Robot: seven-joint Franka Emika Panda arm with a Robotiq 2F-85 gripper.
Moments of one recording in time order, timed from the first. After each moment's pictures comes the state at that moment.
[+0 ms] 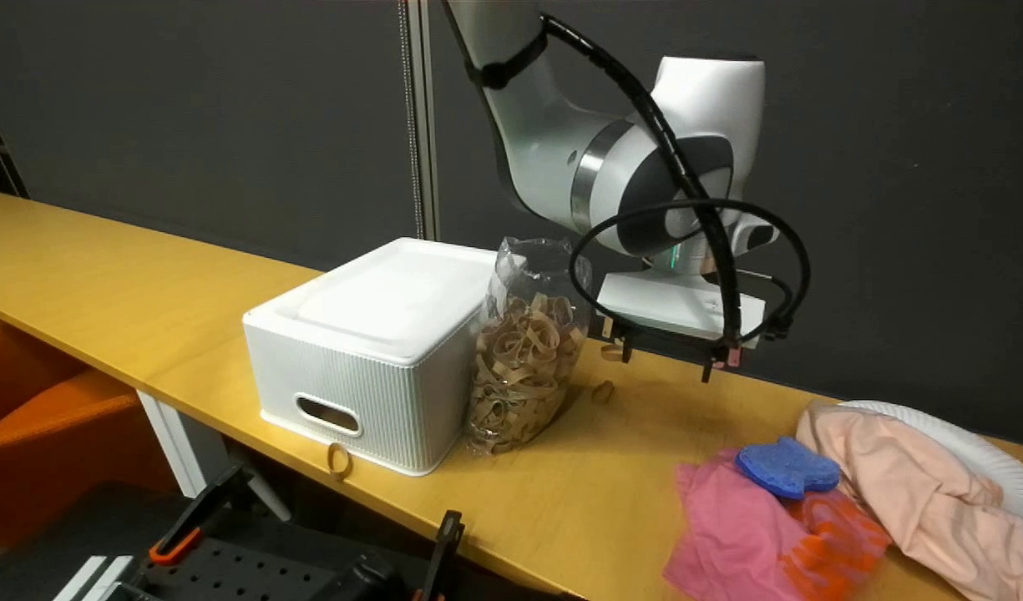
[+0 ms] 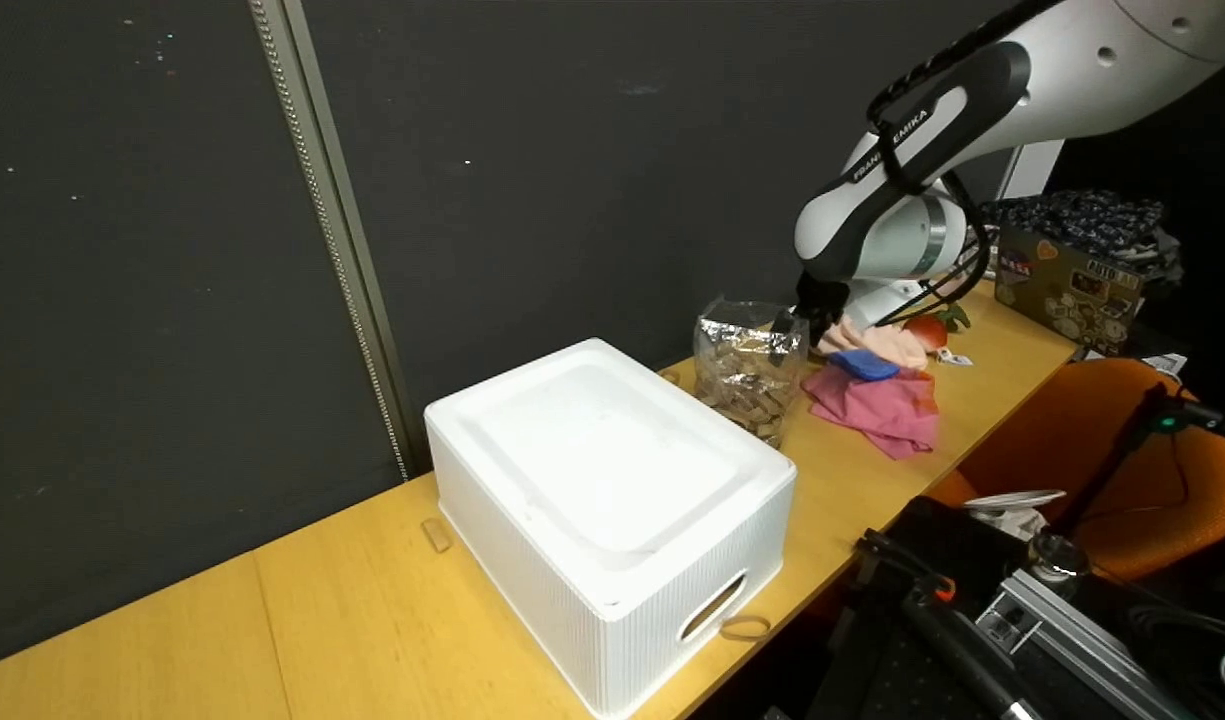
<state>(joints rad) -0.46 0.50 -0.04 -2.02 0.17 2.75 -0.47</state>
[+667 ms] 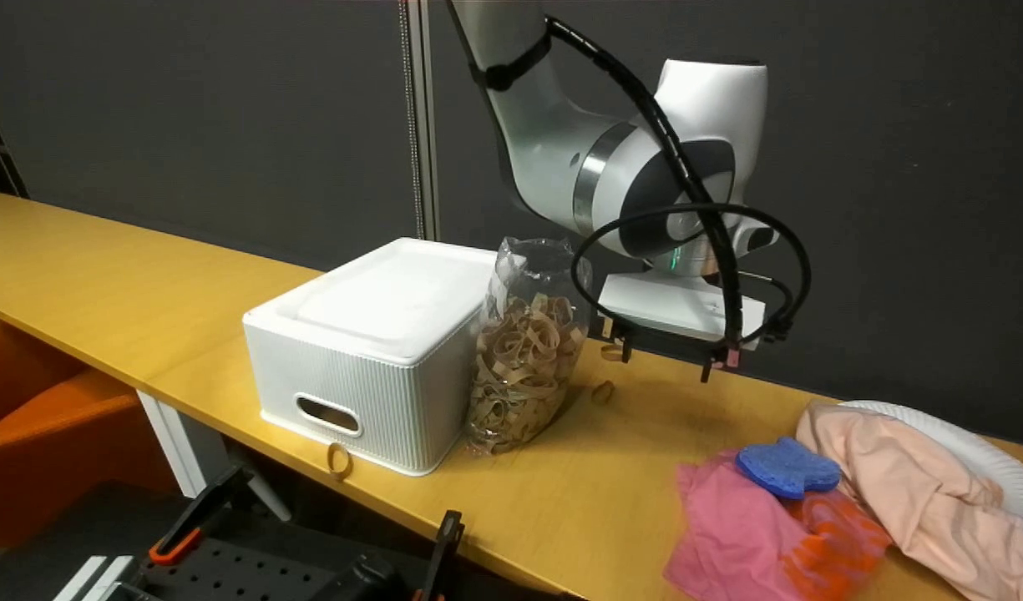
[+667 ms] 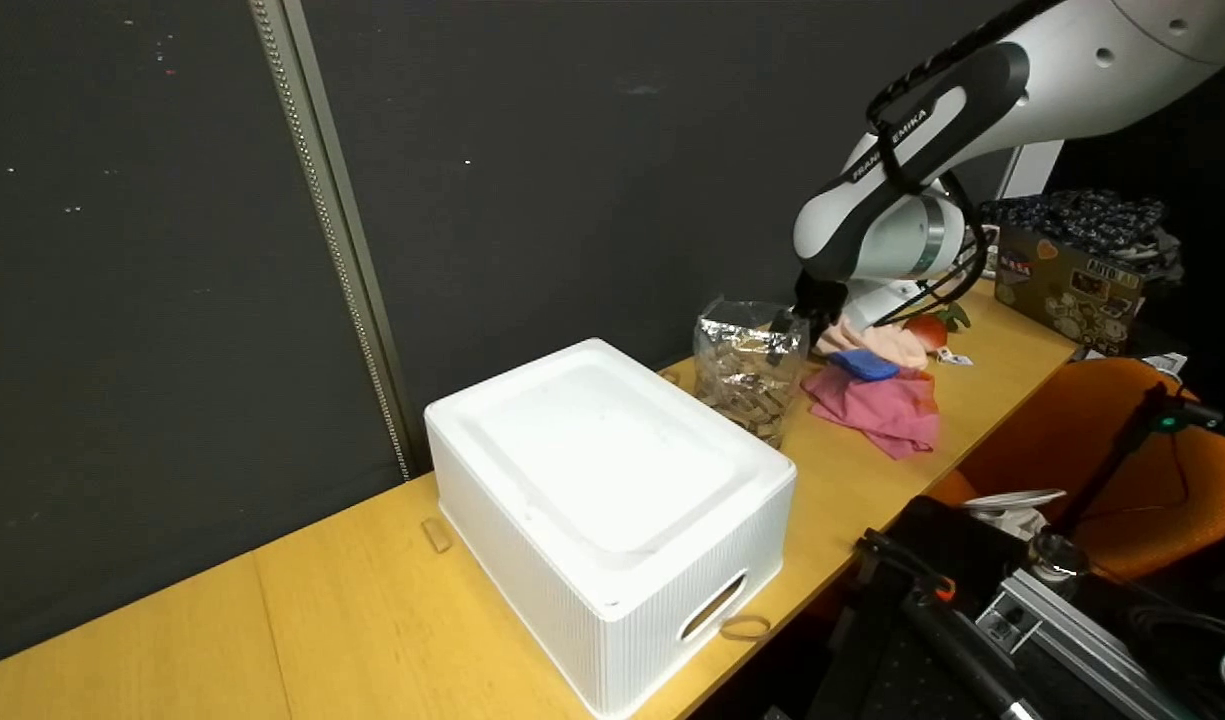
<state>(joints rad) -0.48 0.51 -0.01 -2.01 0.17 2.75 -0.47</state>
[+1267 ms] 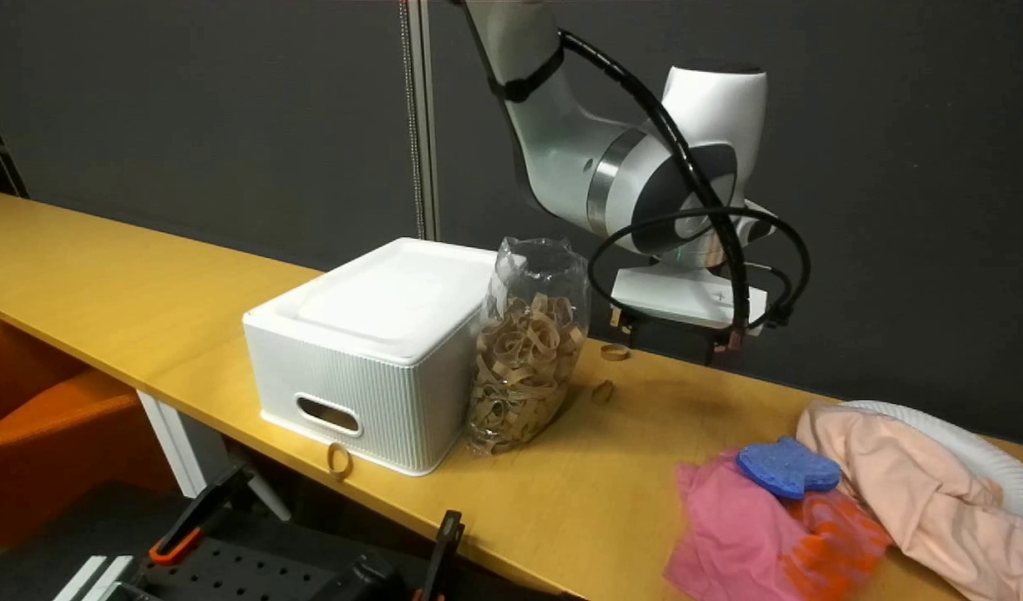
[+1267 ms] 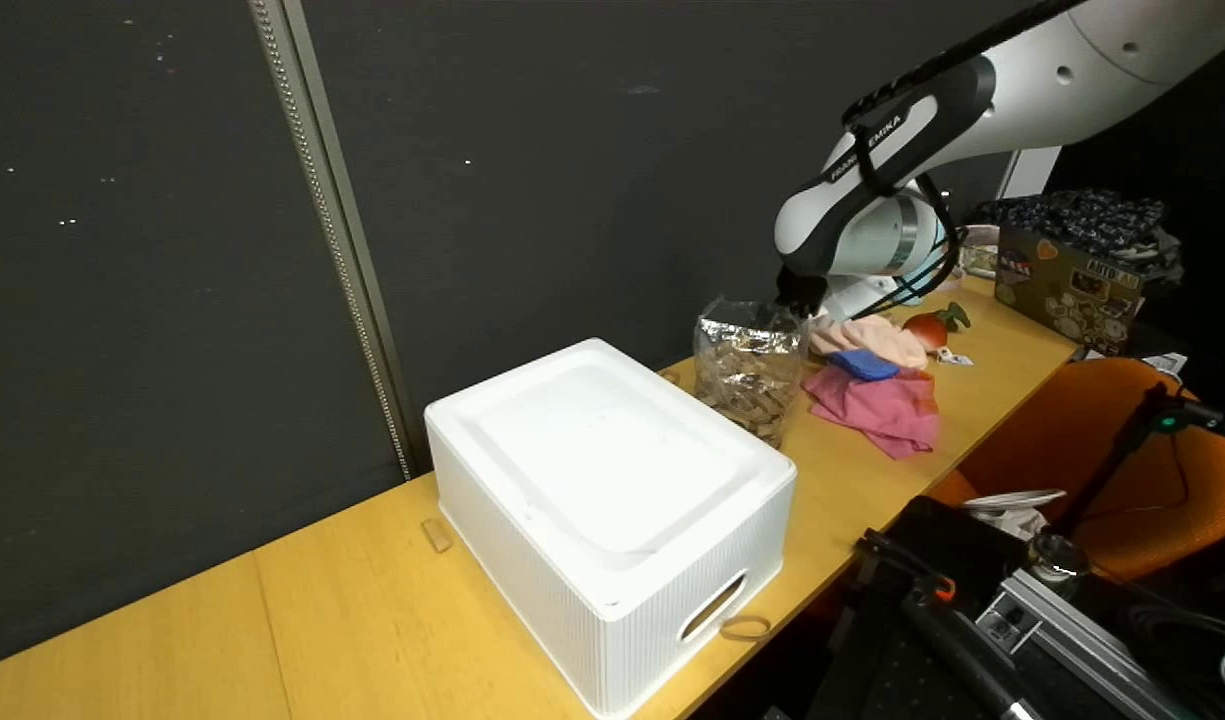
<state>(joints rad) -0.48 0.59 0.01 -1.88 0.16 2.75 -0.49</state>
